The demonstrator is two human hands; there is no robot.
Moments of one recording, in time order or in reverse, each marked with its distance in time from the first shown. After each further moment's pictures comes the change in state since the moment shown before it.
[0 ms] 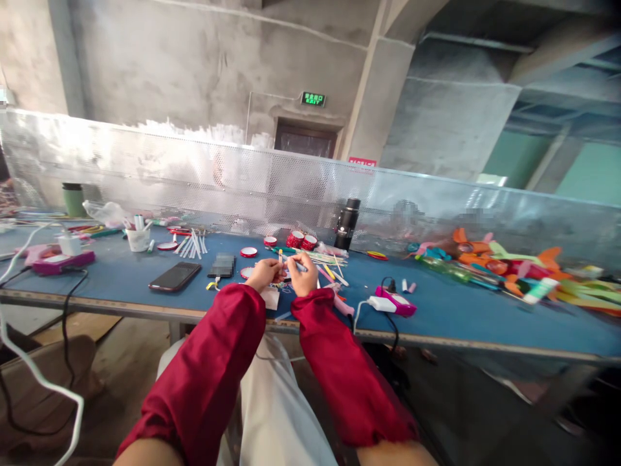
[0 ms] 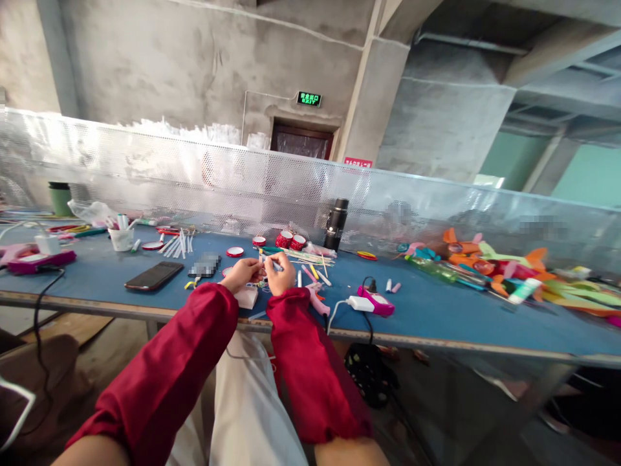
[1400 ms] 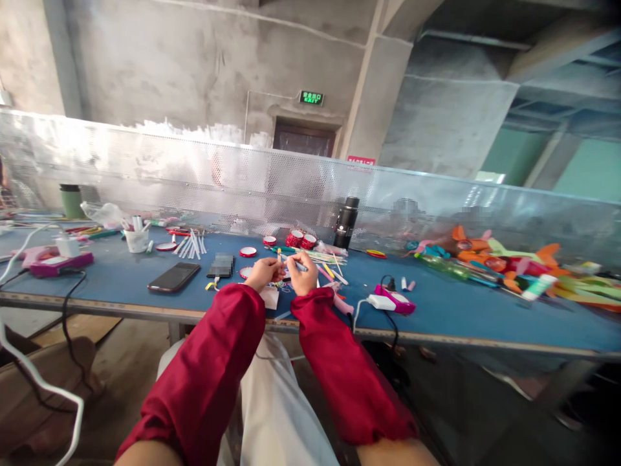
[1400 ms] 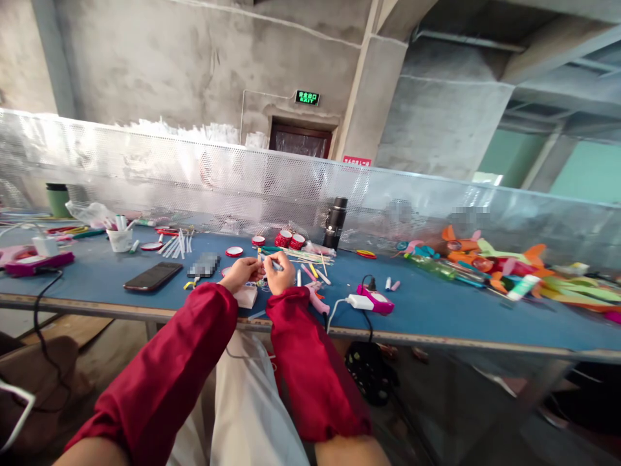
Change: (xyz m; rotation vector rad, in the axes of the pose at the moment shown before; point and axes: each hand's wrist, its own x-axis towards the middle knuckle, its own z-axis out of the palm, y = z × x) left_hand -0.003 0.002 0.001 -0.048 0.007 0.007; right_hand 0.001 -0.003 -0.001 -0.020 0.010 -0.016
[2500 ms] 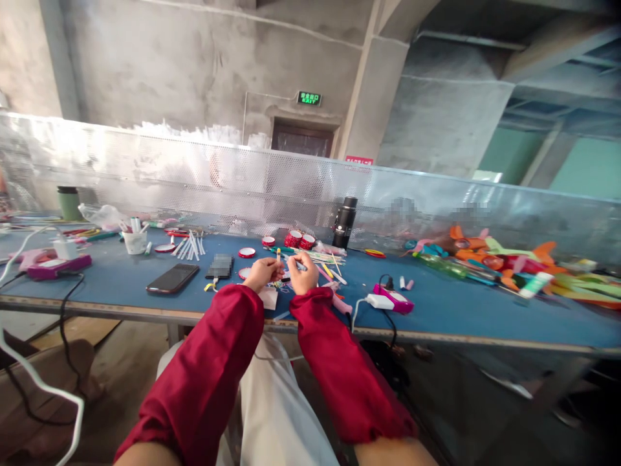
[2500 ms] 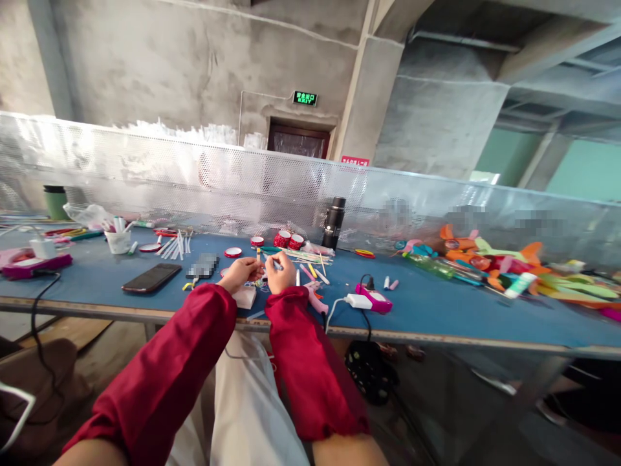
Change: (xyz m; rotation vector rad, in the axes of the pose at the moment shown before) left_hand 0.008 -0.007 -0.004 0.014 -0.008 0.046; right_hand 0.001 0.014 0.000 -0.087 0.067 -0.010
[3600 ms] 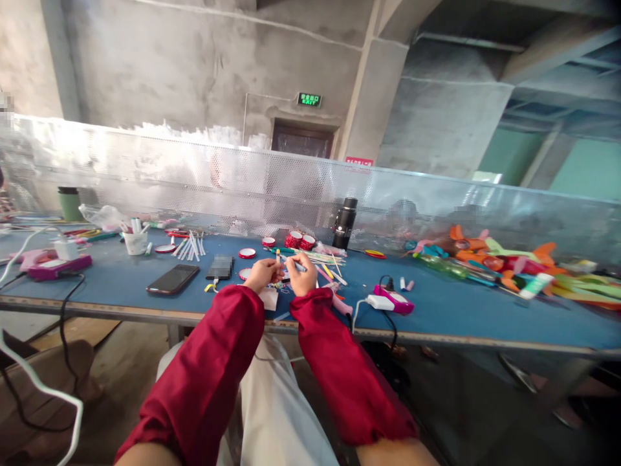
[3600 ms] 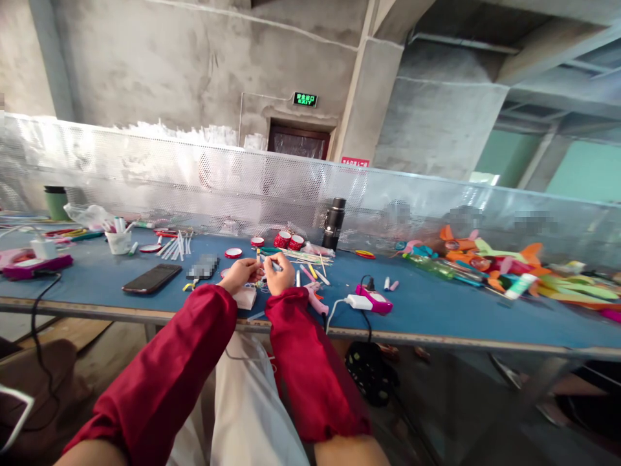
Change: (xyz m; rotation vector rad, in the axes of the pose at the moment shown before) left_hand -0.001 0.000 -0.001 0.018 0.002 -0.006; right_hand -0.001 -0.008 -0.001 0.036 -0.068 0.035
